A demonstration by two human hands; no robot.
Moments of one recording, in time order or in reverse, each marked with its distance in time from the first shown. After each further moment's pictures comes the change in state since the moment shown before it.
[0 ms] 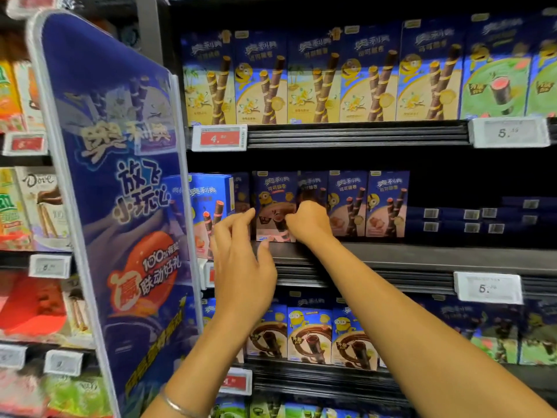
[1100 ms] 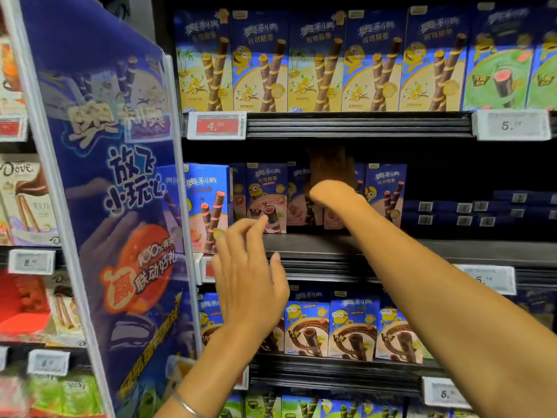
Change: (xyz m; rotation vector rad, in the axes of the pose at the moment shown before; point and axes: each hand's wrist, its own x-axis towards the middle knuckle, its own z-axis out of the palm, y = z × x) left_hand -0.021 -0.020 0.019 0.261 0.044 0.211; right_hand 0.051 -0.002 -0.053 -0.573 0.223 -0.260
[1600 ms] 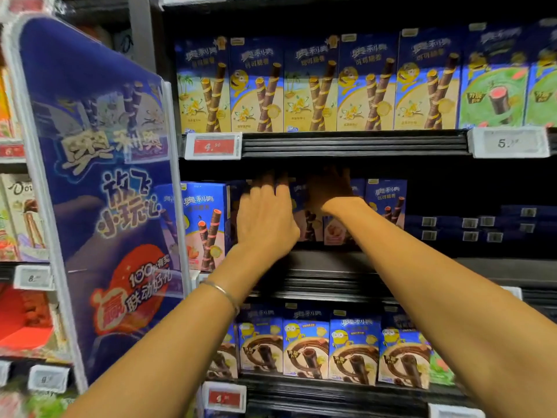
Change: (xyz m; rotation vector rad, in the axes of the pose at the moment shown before) left_hand 0.122 0.030 0.024 0.433 -0.280 0.114; right_hand 0.026 0.015 0.011 -0.141 -0.126 -0.170
